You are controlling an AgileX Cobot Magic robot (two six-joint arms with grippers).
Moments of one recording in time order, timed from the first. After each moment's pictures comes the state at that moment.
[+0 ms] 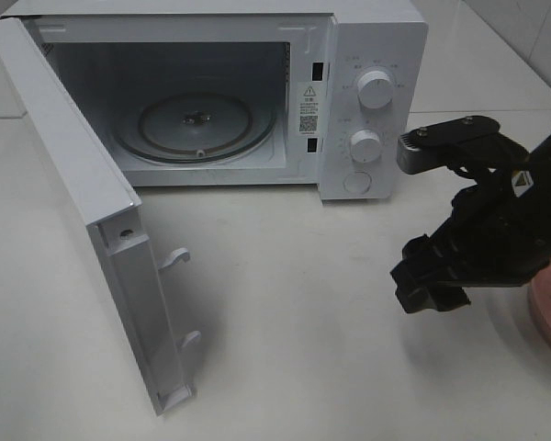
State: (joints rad) left arm 0.02 0.05 -0.50 -0.08 1.04 0.07; right arm 0.49 1.38 -0.71 0.03 0.58 0.04
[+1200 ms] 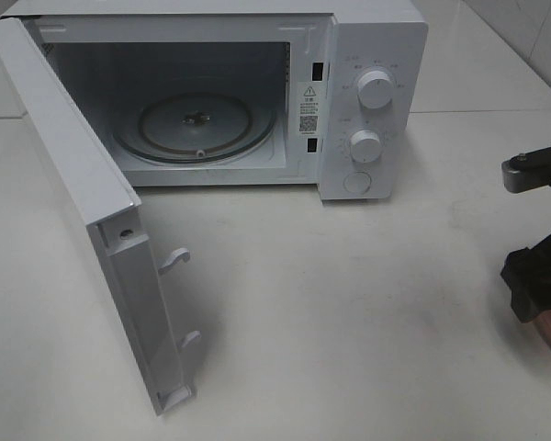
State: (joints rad) left arm 0.02 0.05 -0.50 -0.08 1.04 0.07; right arm 0.12 1.52 -0.71 -0.20 0.65 0.07
